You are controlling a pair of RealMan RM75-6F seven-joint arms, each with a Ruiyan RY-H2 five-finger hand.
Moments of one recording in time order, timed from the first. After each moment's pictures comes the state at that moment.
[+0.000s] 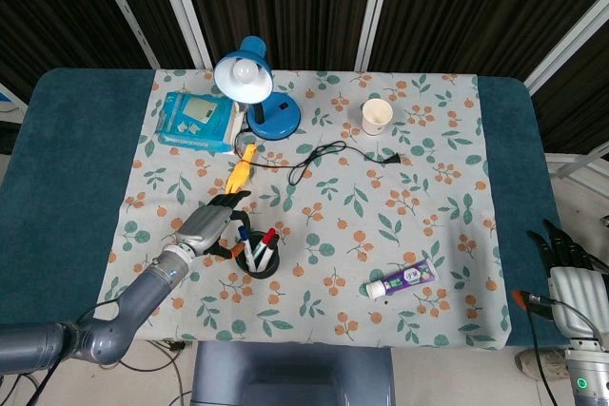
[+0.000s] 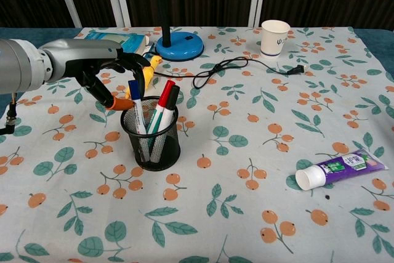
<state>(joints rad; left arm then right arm) -0.87 -1.36 -0.13 -1.79 0.79 0.85 0.22 0.04 -1.15 0.09 -1.64 -1.45 1.51 -0.11</state>
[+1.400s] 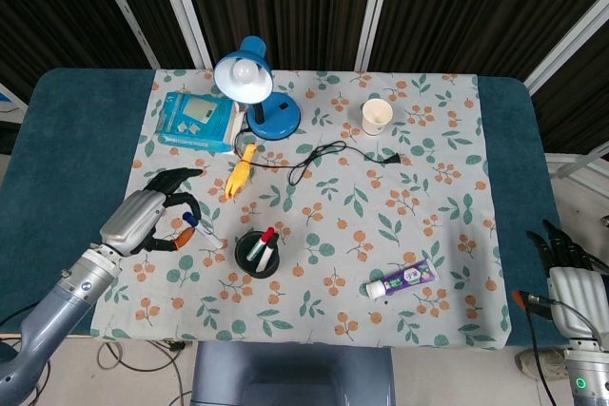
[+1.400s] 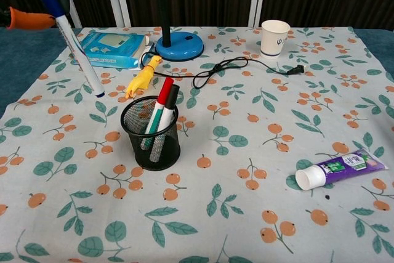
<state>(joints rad) -0.63 -0.95 -0.14 -2.02 1.27 0.96 -0.20 0.04 -1.15 0.09 -1.65 -1.45 1.51 -0.13</state>
